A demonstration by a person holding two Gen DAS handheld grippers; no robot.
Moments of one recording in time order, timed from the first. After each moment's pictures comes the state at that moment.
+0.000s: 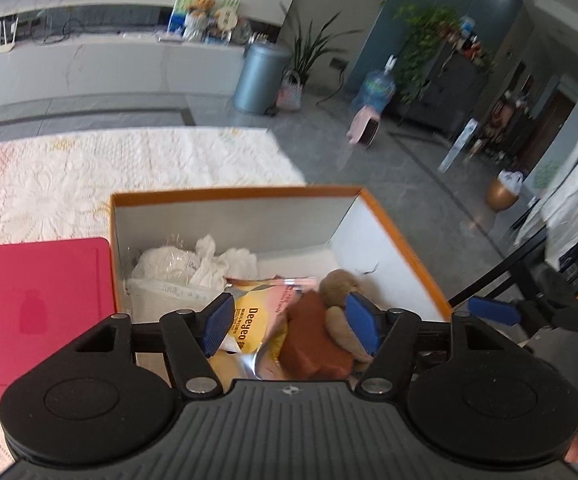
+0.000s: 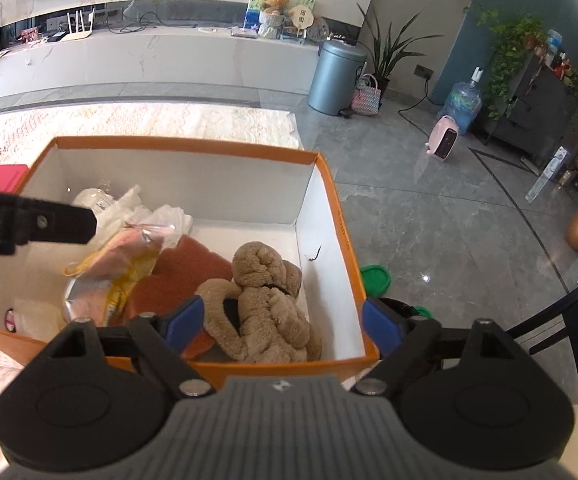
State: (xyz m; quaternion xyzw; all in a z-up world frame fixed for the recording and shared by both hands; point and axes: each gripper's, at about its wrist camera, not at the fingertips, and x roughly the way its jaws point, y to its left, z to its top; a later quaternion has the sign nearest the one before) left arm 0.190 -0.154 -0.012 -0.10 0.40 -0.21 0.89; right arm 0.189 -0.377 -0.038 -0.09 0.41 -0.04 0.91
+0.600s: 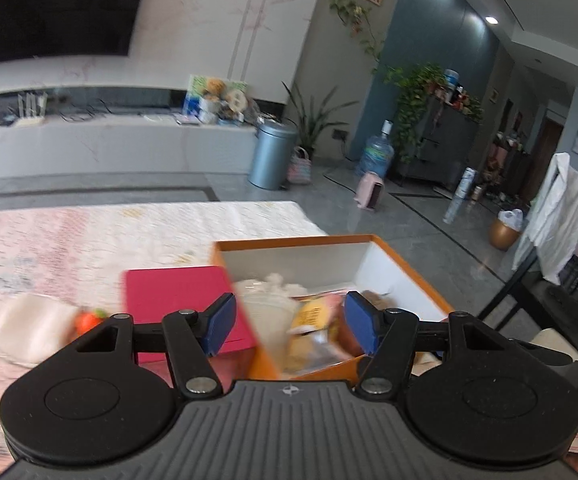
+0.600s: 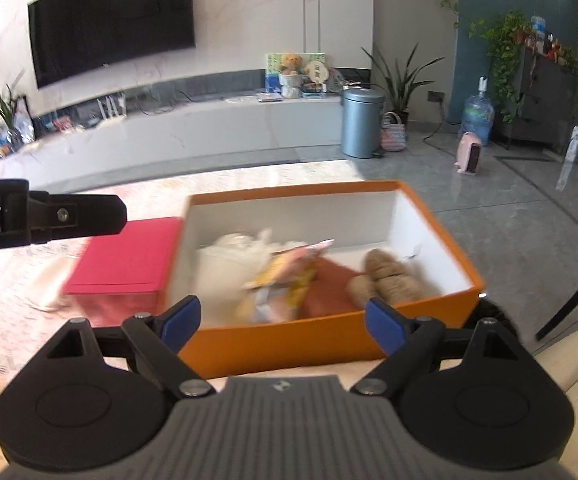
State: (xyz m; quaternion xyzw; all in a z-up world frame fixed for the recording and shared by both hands) left arm 0.089 -0.060 0.024 -0.07 0.29 -0.19 0.94; right arm 0.092 -0.282 -0.017 0.04 0.33 0.01 0.94
